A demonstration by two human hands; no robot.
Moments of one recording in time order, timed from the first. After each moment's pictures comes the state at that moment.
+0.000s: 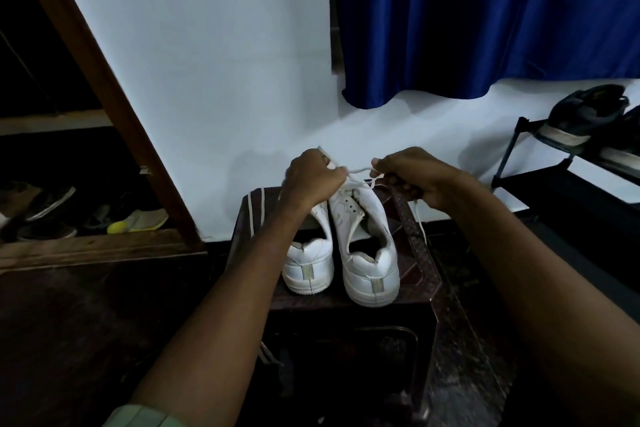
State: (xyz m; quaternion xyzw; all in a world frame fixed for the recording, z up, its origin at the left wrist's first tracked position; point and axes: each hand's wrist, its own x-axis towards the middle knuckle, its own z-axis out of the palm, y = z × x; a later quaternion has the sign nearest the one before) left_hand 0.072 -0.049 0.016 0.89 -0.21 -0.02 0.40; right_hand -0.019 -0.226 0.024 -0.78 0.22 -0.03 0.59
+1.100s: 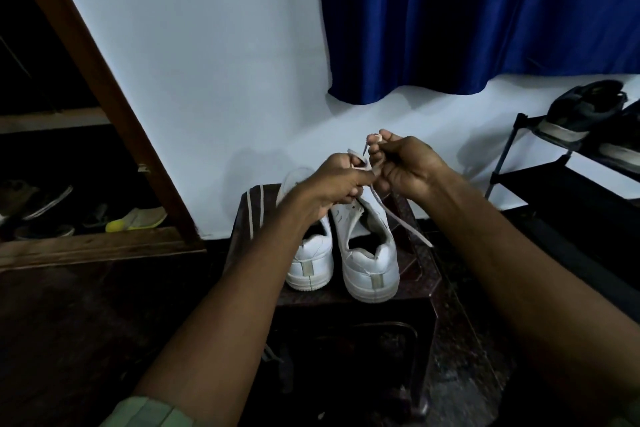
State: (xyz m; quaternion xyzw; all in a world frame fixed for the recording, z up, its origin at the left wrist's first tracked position) left_hand 0.064 -0.071 0.006 0.71 -0.25 -0.31 0.59; right_hand 0.001 -0.211 0.023 -0.38 0.18 -0.12 0.90
